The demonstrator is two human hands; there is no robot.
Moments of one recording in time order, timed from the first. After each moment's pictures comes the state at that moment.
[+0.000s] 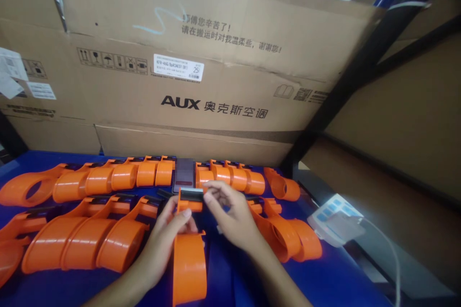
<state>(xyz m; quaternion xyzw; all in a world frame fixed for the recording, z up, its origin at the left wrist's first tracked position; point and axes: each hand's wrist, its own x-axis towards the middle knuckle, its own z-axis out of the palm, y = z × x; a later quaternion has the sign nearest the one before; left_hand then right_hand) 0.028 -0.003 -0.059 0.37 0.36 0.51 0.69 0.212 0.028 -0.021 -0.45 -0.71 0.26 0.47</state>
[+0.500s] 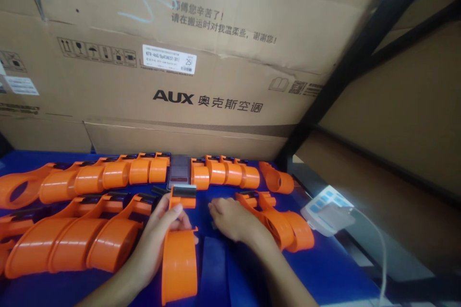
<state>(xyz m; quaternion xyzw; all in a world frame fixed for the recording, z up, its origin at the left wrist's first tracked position) 0.028 -0.005 -0.047 0.32 0.39 0.50 0.70 0.237 0.029 -0.038 -0.60 -0.75 0.20 0.20</state>
